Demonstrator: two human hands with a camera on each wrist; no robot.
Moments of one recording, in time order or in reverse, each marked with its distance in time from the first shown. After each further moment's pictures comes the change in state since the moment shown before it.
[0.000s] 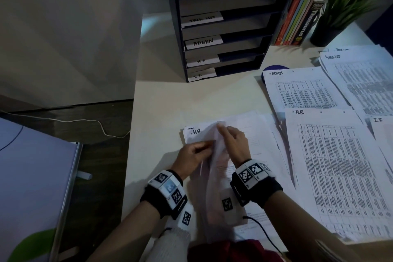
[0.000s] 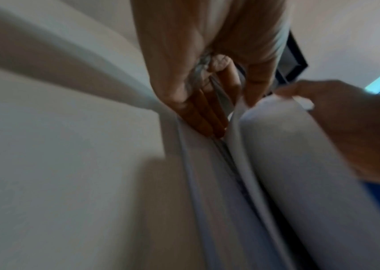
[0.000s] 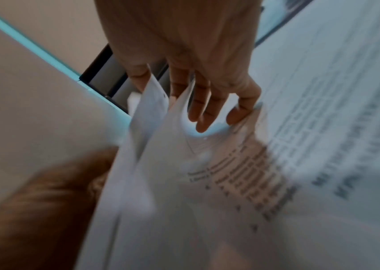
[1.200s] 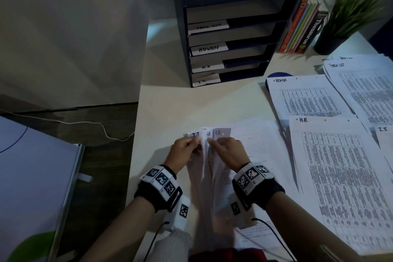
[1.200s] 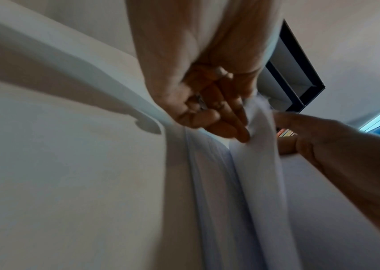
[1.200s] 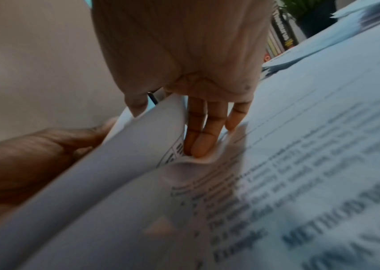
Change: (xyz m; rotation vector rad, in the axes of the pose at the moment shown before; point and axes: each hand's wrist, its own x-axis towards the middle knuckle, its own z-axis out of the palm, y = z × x) left_hand 0.013 0.007 -0.029 0.098 0.135 0.019; right_hand 0.007 -0.005 0.005 -0.593 -0.297 -0.165
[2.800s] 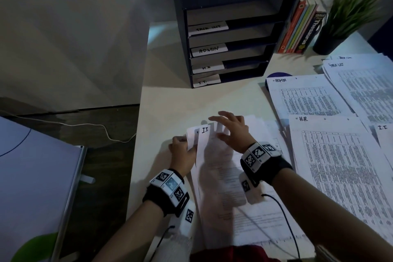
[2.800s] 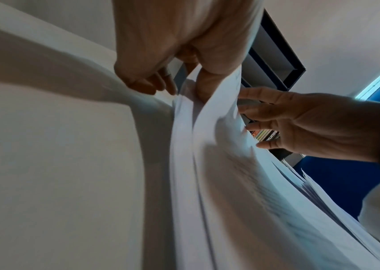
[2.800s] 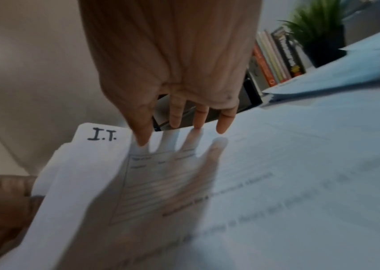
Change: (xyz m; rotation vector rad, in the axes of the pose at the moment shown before) left_hand -0.006 -0.002 0.011 0.253 0.225 -0.082; right_hand 0.020 -0.004 -0.032 -0.158 -0.024 -0.133
